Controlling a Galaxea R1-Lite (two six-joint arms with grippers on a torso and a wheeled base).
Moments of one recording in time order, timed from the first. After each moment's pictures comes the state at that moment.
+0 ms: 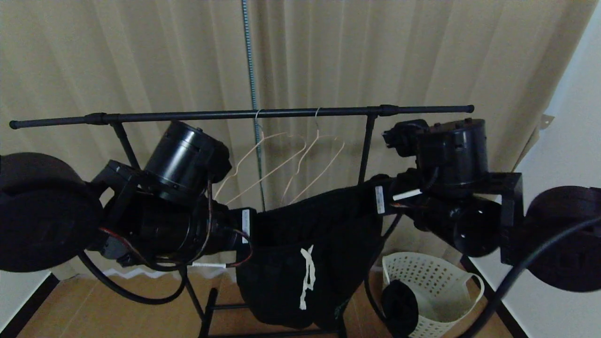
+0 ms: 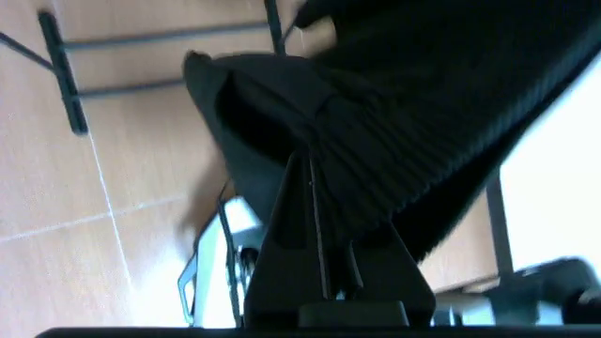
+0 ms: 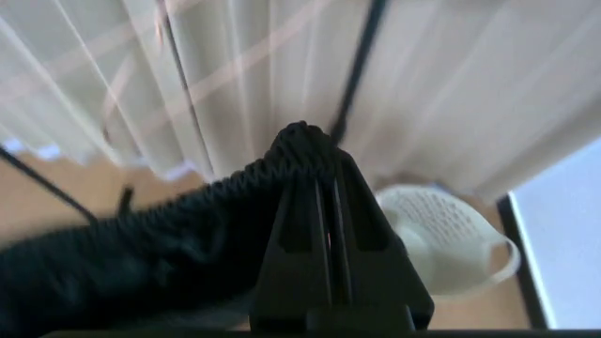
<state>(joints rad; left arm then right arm) -0.64 1.65 -1.13 0.27 0.11 -0.53 0.72 1.74 -1.02 -0.27 -0.61 0.18</state>
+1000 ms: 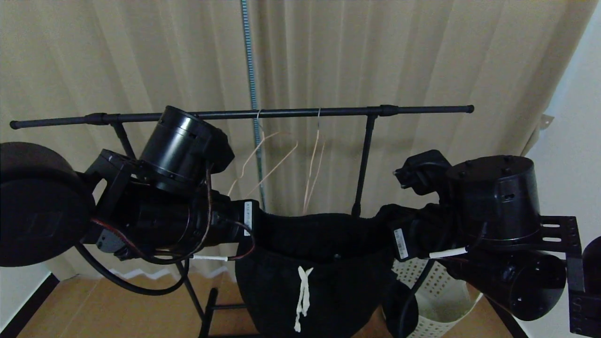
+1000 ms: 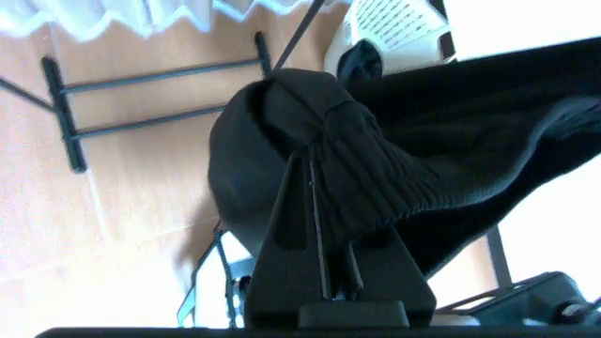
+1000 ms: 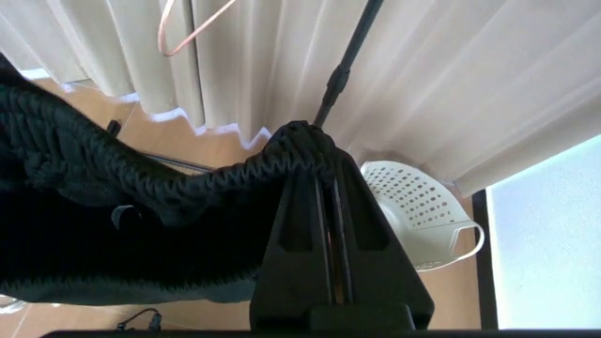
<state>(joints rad) -0.66 1.64 -1.15 0.27 0.13 -0.48 0.80 1.62 -0.83 -0.27 -0.62 0.12</state>
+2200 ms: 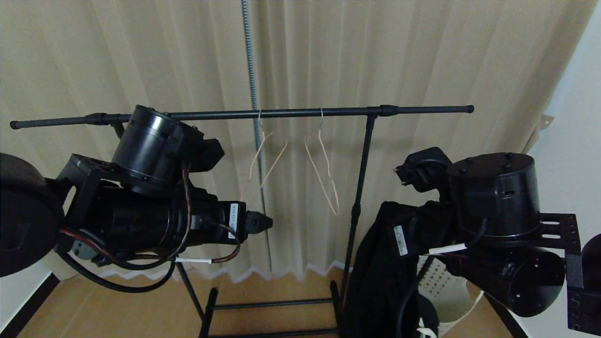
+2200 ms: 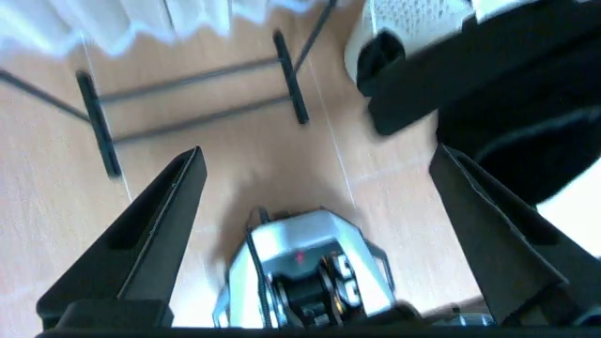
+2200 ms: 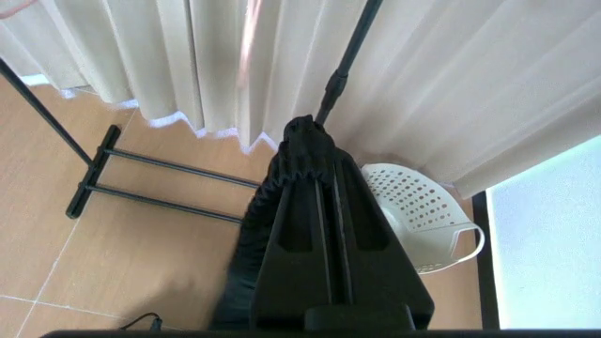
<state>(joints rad) -0.61 1.59 -1.08 0.19 0.13 -0.35 0.79 1.62 -0.84 -0.28 -0.62 0.12</state>
